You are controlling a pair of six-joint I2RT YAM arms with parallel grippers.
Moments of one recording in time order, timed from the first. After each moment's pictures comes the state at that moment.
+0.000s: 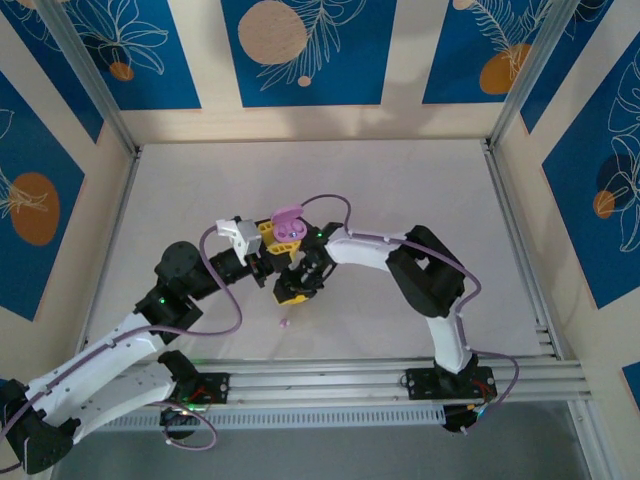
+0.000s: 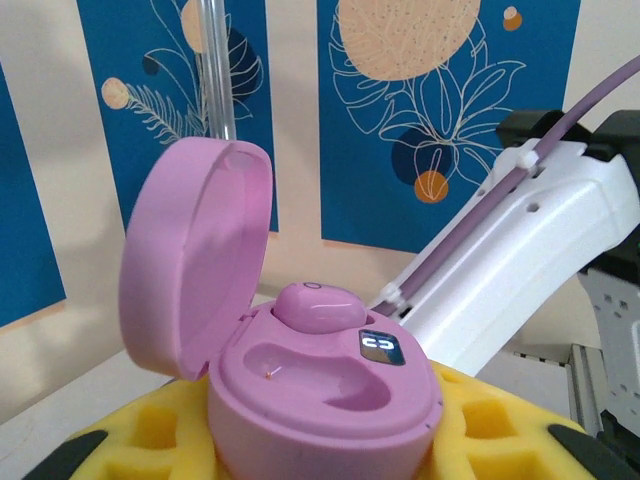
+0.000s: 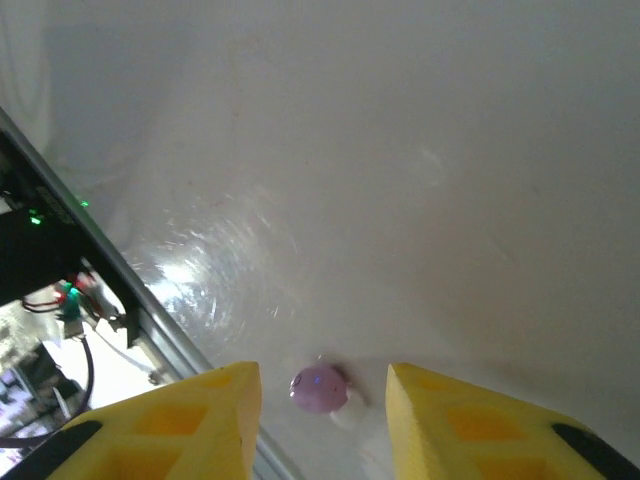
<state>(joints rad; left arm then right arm) -0.77 0.79 0.67 0.27 0.33 -0.02 0.87 2.05 1.39 -0.68 -0.64 0.43</state>
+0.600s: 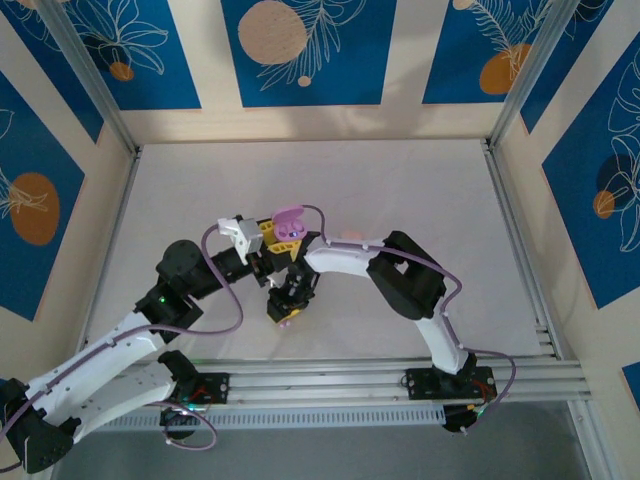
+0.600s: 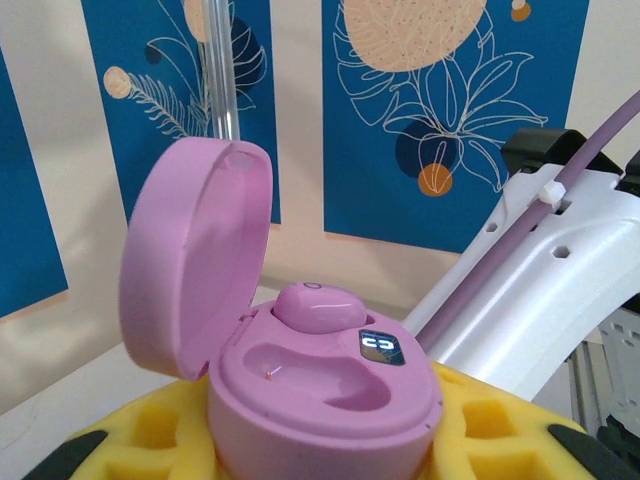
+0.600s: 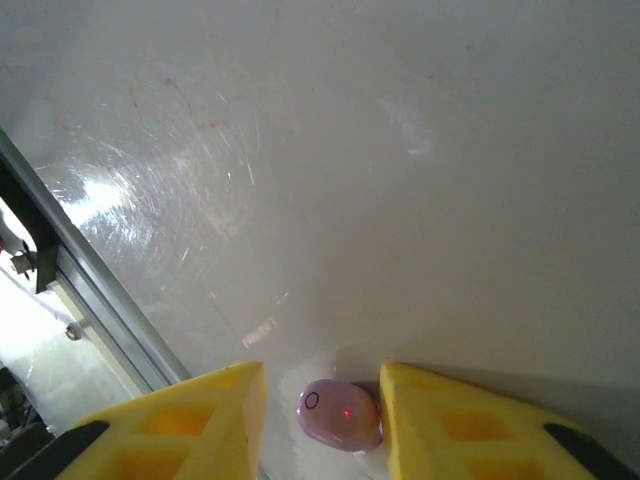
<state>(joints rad) -0.77 0.80 0.68 0.25 0.32 -0.02 0.97 2.13 1.49 -0.82 -0.58 0.26</state>
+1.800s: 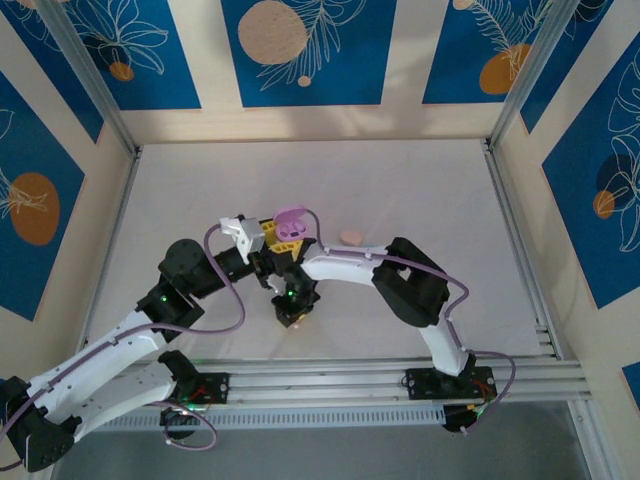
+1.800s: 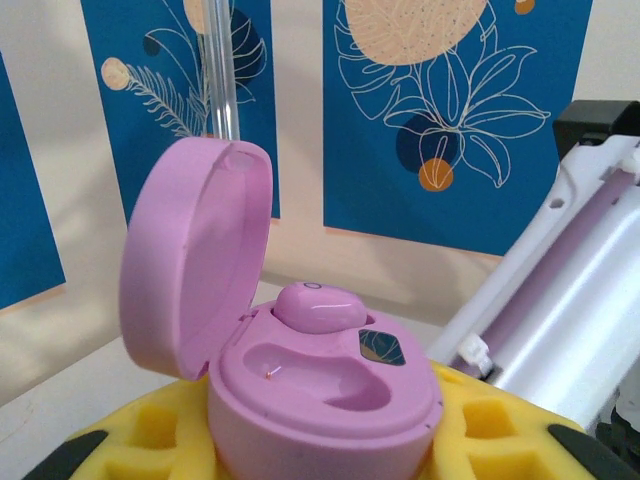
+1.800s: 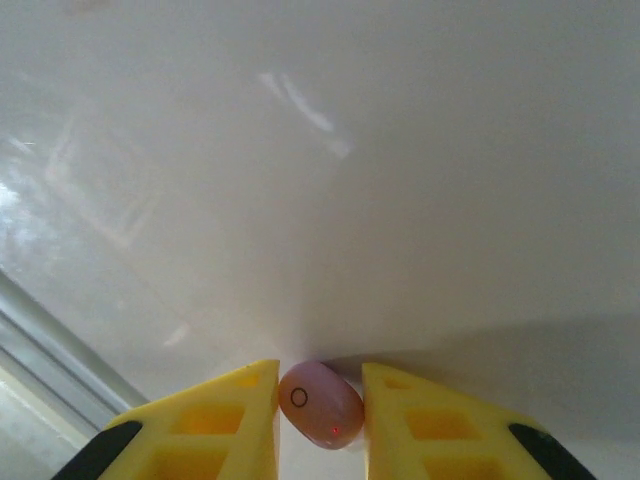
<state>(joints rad) -0.77 0.81 0.68 0.25 0.32 -0.02 1.01 2.07 1.47 -0.93 -0.34 0.31</state>
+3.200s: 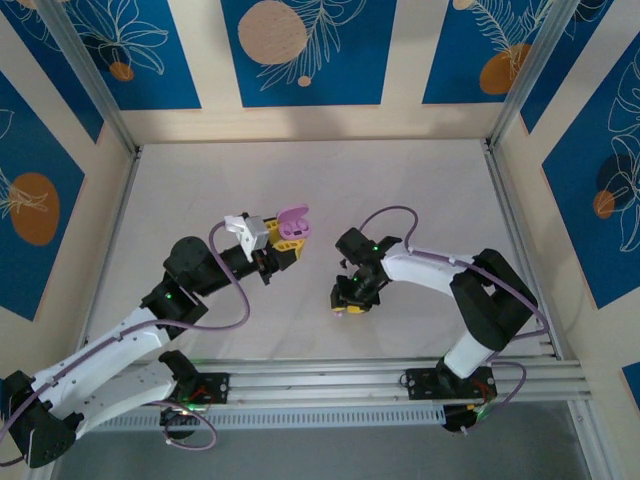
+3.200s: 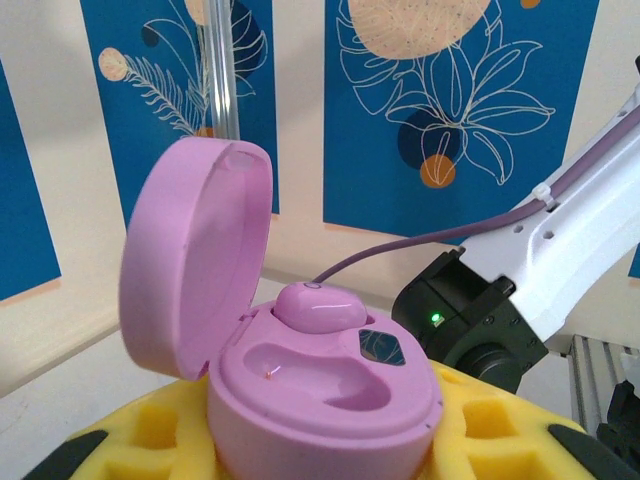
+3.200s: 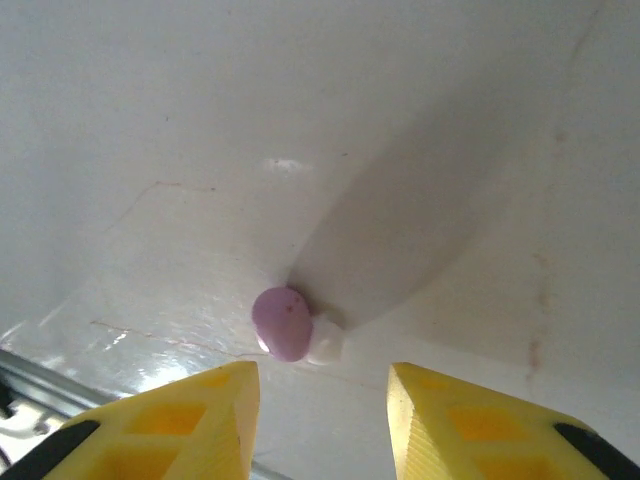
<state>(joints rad) -0.77 0.84 0.68 0.27 0.32 -0.03 0.73 1.61 0.93 -0.73 -0.34 0.70</state>
